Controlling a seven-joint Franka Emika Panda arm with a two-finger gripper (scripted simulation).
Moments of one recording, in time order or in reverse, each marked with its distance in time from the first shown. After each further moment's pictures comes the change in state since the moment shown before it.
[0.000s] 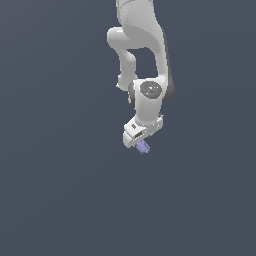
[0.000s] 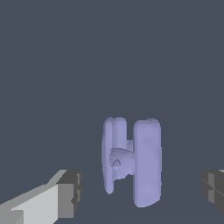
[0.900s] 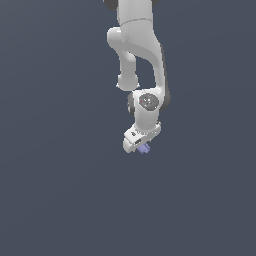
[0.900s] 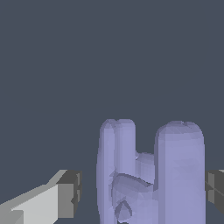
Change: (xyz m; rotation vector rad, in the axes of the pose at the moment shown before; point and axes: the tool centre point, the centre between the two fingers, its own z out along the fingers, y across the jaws) arm -0.001 -0.001 0.049 0.001 -0.001 -0.006
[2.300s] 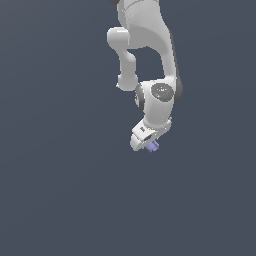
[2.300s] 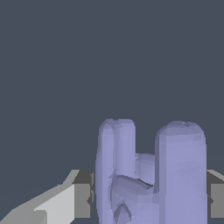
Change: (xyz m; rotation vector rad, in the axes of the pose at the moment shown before) arm 0.034 -0.014 -0.054 -0.001 0.001 0.000
